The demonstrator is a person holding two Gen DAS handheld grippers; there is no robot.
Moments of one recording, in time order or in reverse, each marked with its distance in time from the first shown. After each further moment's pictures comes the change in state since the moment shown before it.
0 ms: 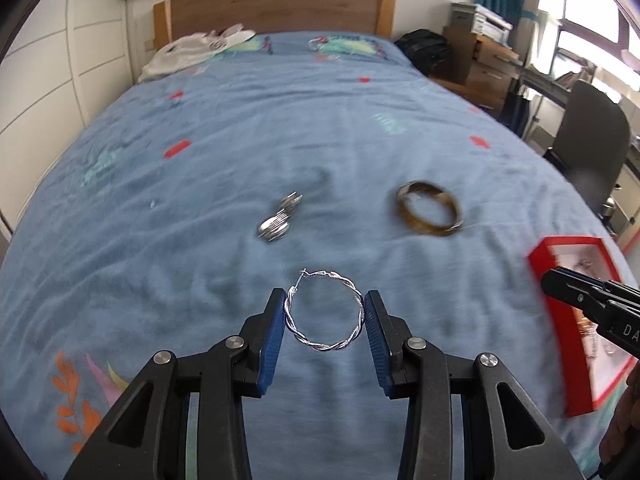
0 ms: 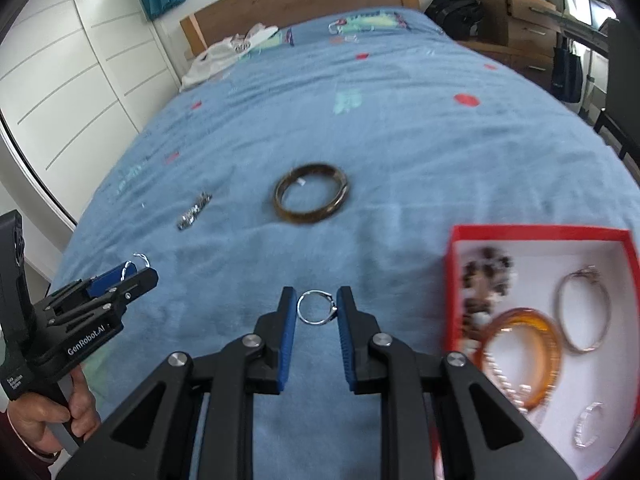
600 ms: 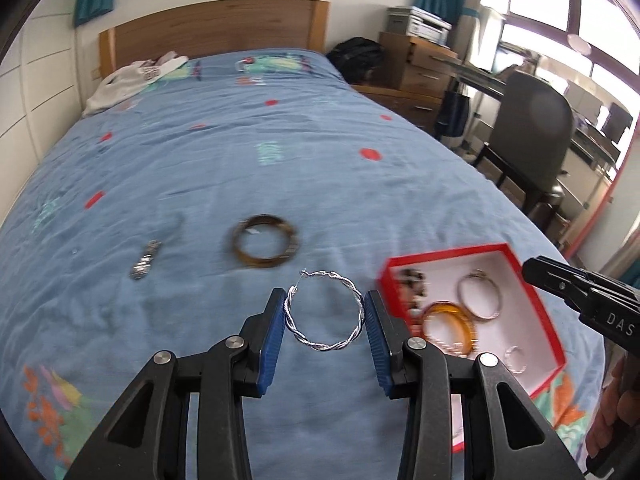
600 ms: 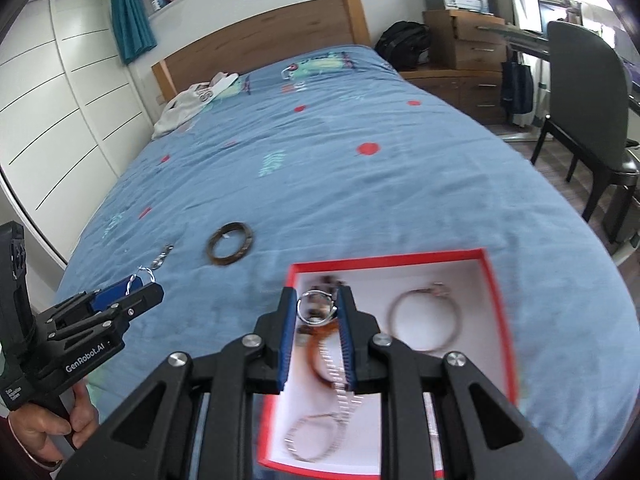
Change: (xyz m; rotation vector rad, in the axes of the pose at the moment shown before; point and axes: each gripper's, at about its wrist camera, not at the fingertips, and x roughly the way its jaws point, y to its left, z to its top) left arm -0.034 -0.142 0.023 0.092 -0.024 -0.150; right arm -0.109 -0.102 0.006 0.065 -0.103 -0.090
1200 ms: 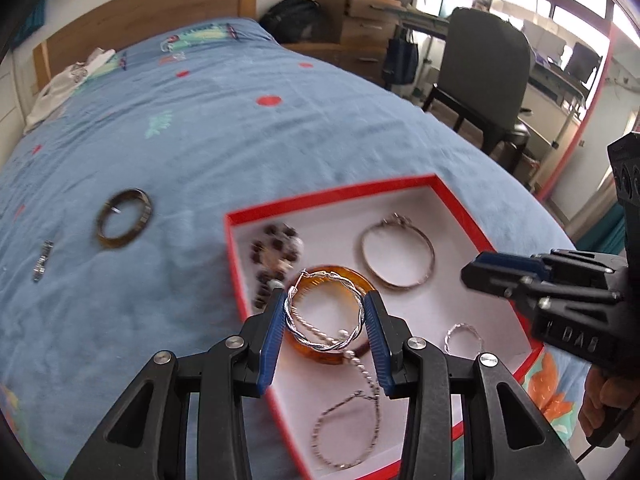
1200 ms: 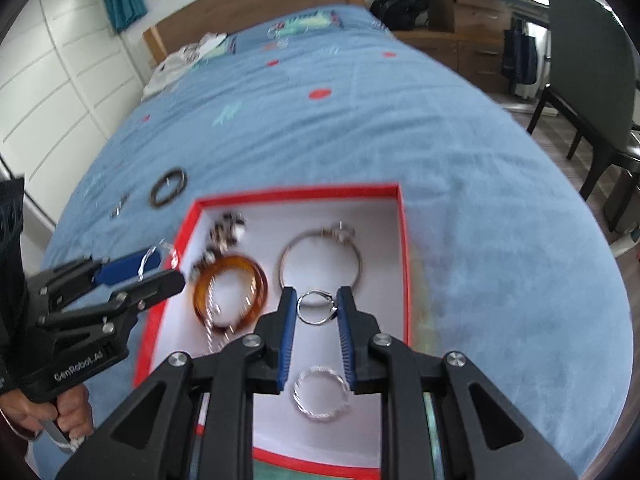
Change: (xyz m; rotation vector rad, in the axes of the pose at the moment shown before) left arm 0.068 -0.111 -0.026 0.131 0.143 -0.106; right arm 0.032 -0.092 -0.036 -0.055 0.184 0.030
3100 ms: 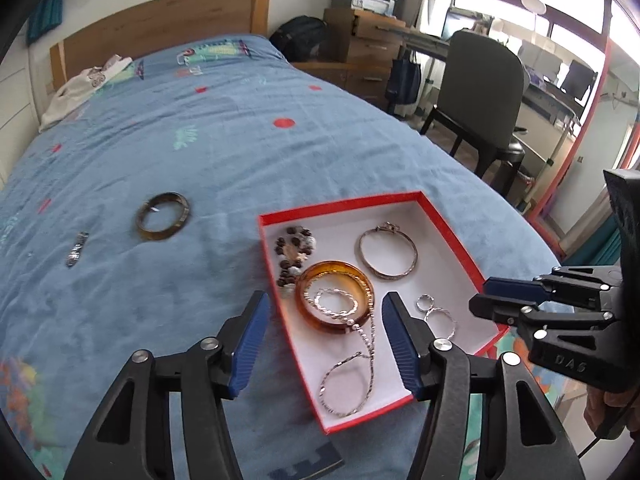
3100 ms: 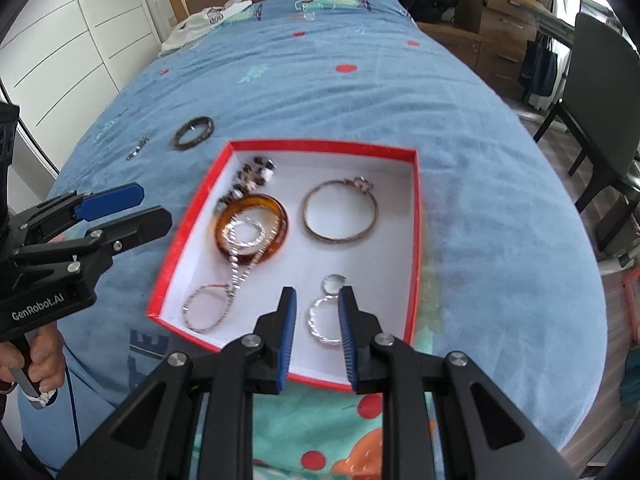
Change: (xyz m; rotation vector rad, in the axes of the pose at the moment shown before) left arm -0.074 0.011 -0.015 -0.037 -0.080 0.017; right arm -0.047 0.036 -0.022 -0.109 0.051 -0.039
